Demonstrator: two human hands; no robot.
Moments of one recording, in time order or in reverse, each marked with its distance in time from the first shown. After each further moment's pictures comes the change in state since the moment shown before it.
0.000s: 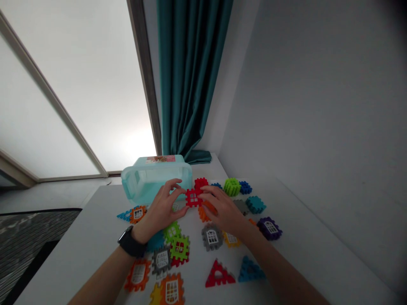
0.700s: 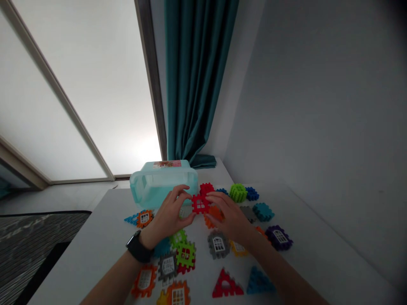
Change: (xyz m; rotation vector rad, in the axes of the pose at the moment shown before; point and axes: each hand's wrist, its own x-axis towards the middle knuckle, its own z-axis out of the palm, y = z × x) left_hand 0.001 0.007 -0.003 -0.090 -0.030 -0.056; right_hand -0.002 0.000 0.002 0.043 0.064 0.011
